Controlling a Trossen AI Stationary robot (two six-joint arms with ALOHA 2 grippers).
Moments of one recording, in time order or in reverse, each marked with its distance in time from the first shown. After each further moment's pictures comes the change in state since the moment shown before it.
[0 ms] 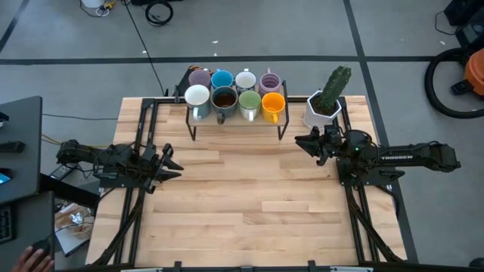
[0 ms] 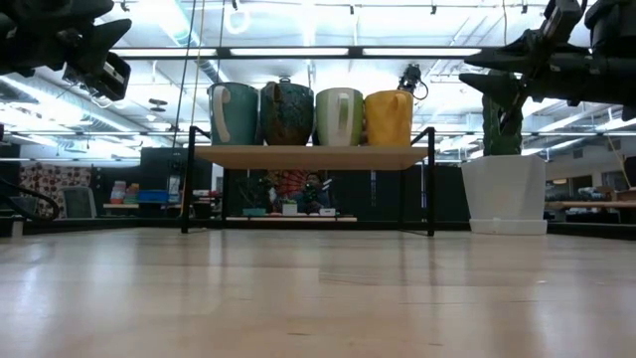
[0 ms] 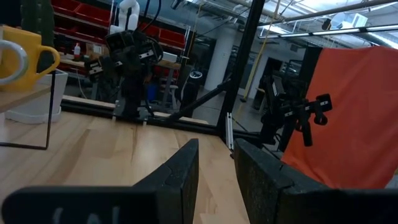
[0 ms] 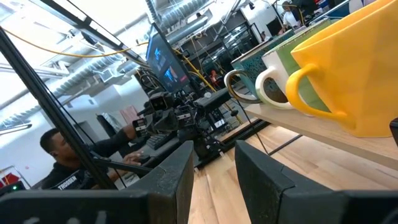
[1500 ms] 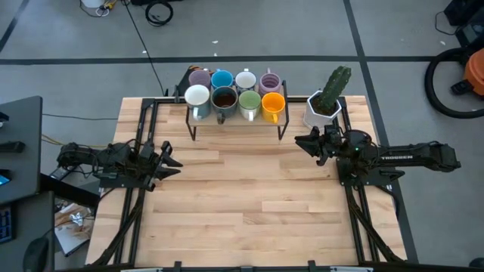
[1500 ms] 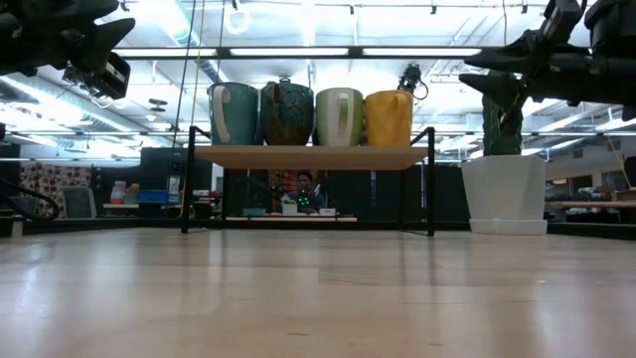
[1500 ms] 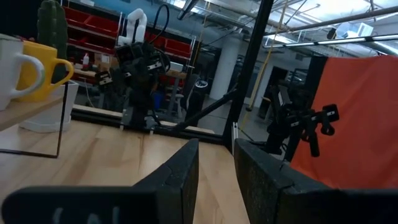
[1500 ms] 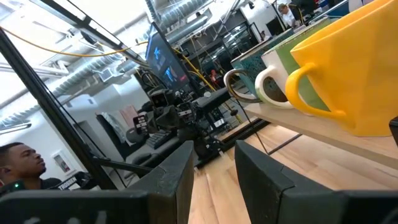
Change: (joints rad) left arm 0.044 -0.039 -0.001 -0.004 0.007 0.000; right arm 0.000 0.000 0.000 -0.003 0.000 0.000
